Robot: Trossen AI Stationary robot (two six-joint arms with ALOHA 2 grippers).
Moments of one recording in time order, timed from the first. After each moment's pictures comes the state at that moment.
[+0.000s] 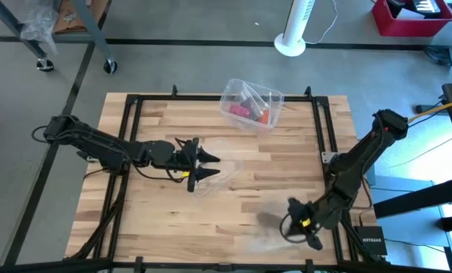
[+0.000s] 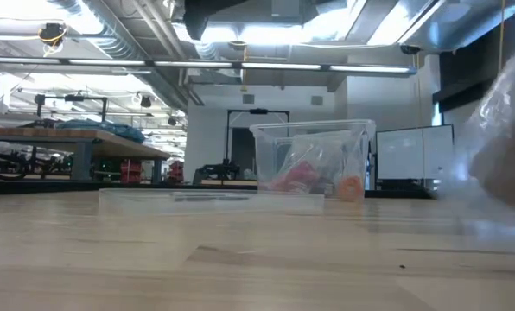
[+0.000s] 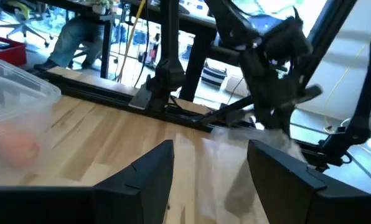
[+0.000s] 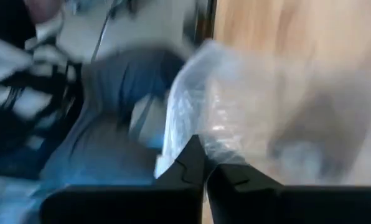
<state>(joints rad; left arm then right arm) -0.20 1.26 0.77 0.41 -0.20 -0.30 0.90 1.23 0.70 -0.08 0.14 0.90</state>
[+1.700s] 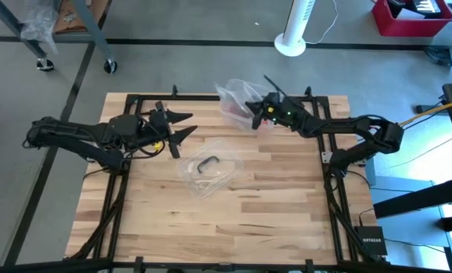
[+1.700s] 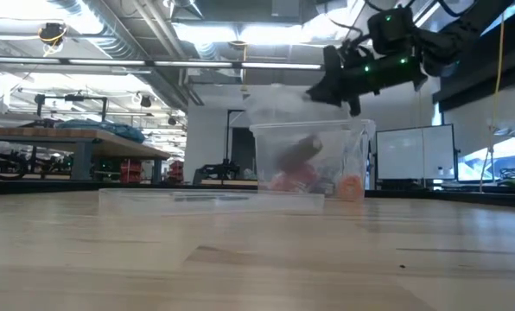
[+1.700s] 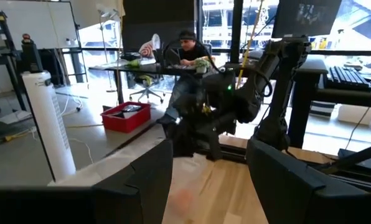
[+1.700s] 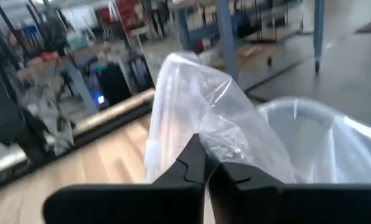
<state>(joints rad) -0.11 0.93 0.90 0.06 -0.53 0.01 -0.49 1.40 0.62 0.70 0.00 0.26</state>
